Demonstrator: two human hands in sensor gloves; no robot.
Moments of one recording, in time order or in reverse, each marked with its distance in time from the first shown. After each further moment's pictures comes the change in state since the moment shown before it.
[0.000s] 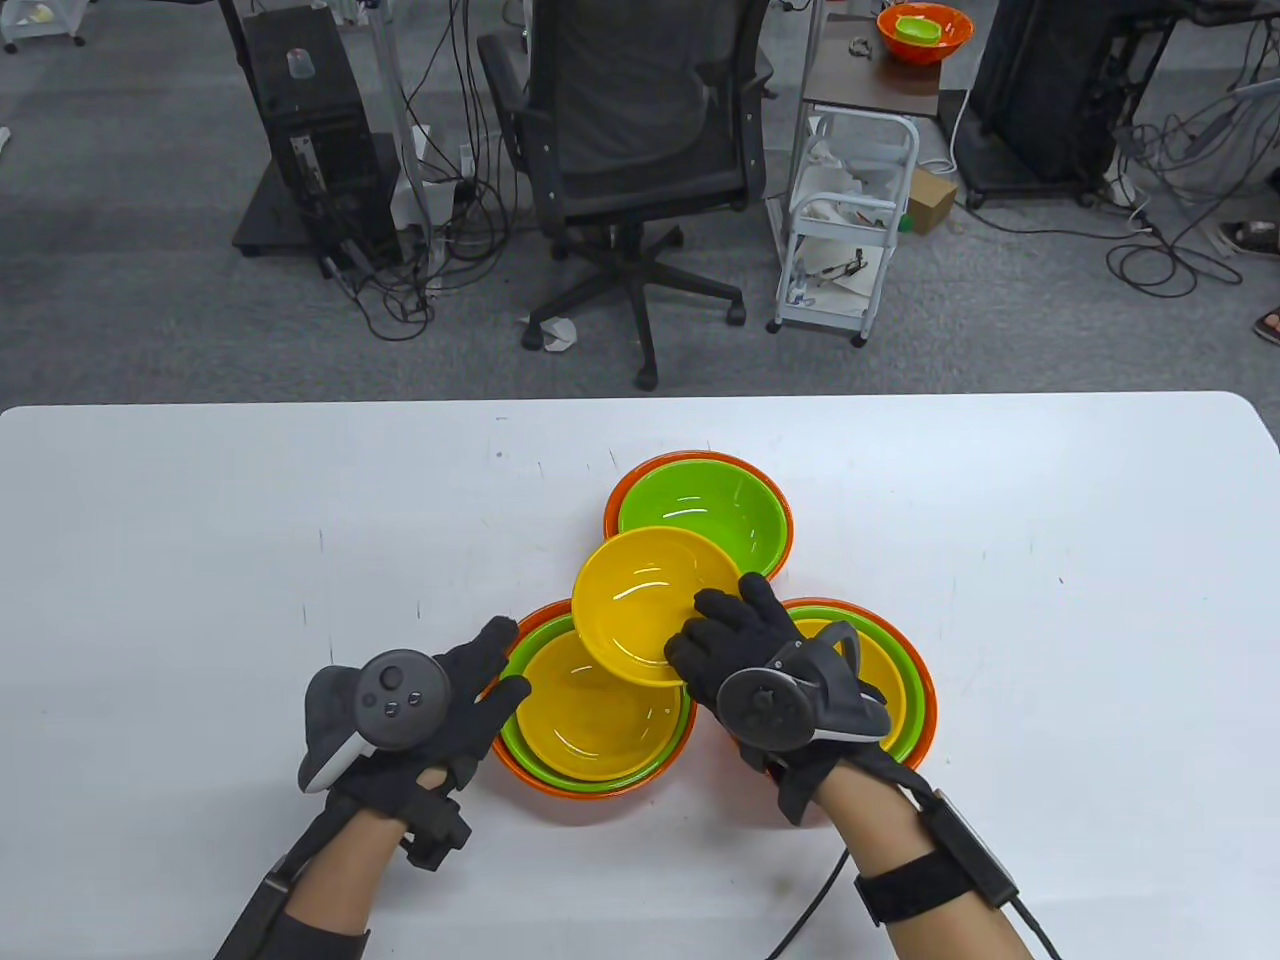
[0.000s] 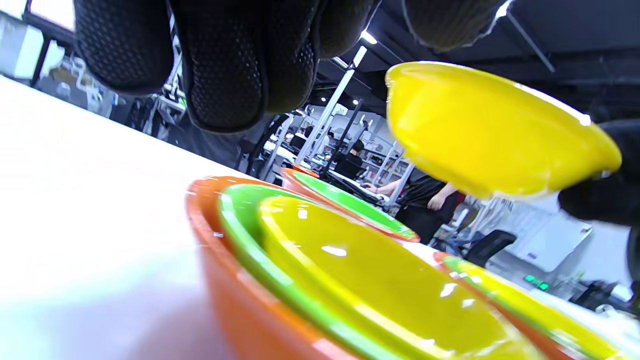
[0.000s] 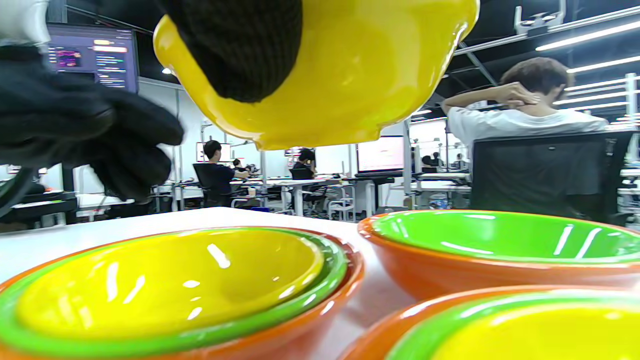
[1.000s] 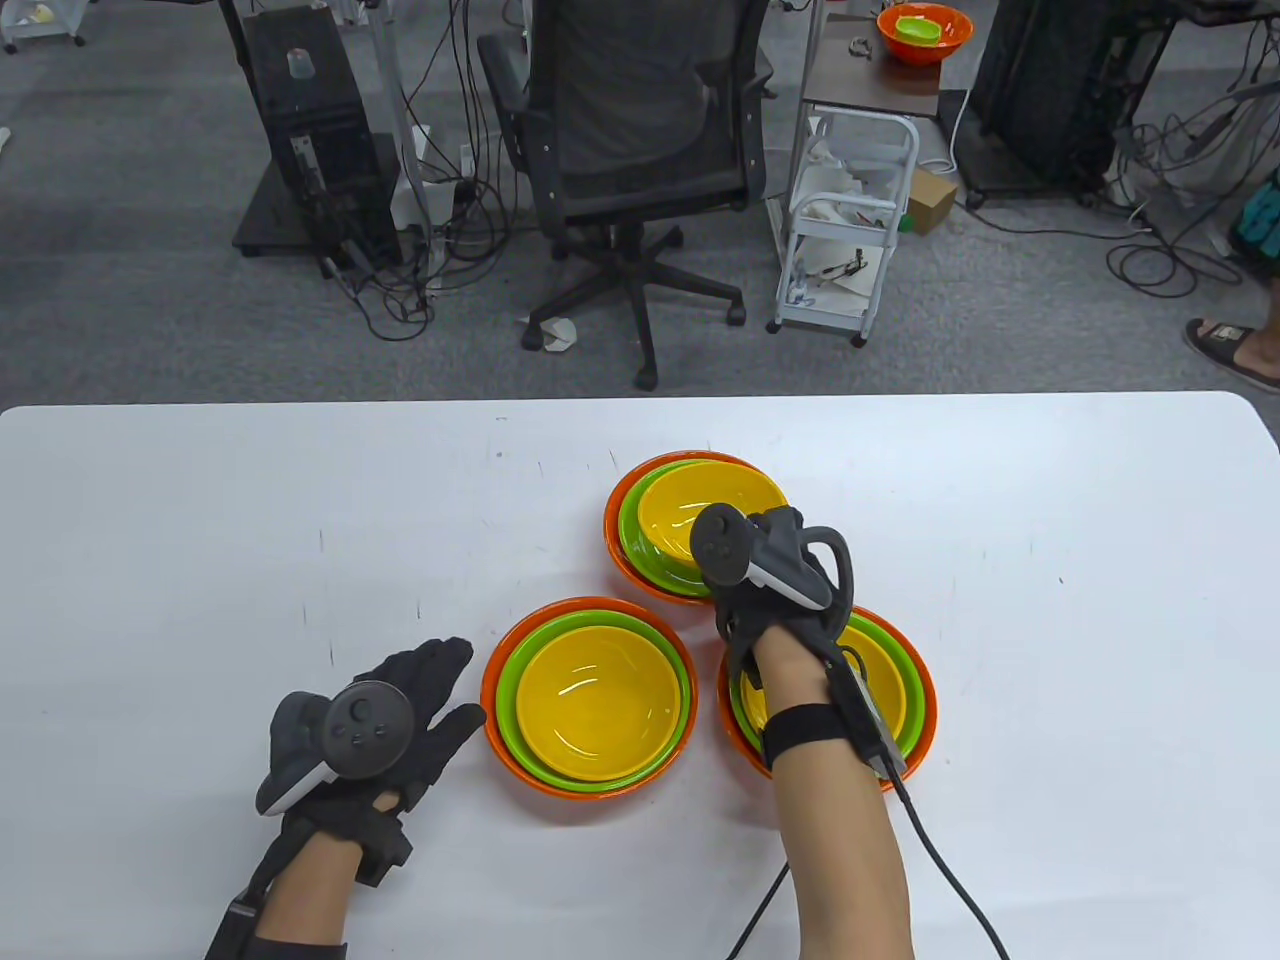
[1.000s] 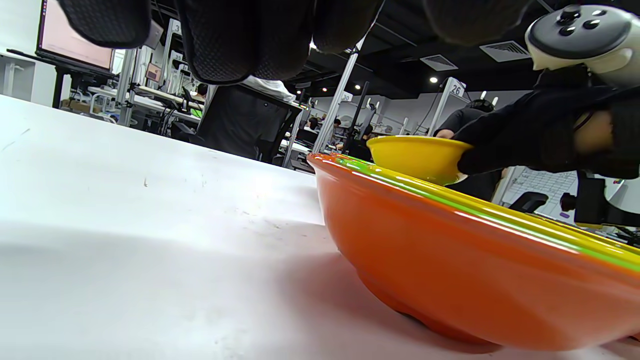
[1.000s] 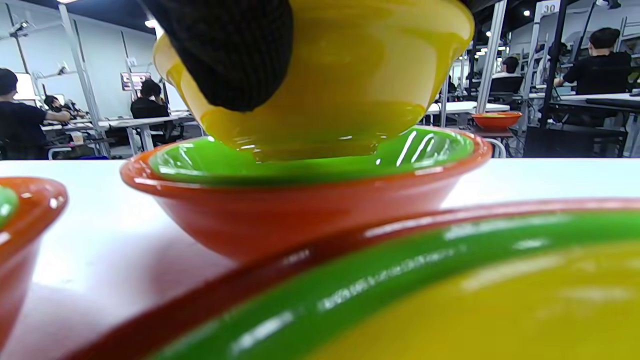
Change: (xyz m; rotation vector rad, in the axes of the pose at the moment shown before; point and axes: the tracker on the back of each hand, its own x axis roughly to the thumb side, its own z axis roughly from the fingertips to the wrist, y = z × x) left_hand -0.036 -0.010 0.016 -0.019 0.002 -0.094; right_hand -0.082 0.056 -0.083 0.208 0.493 0.079
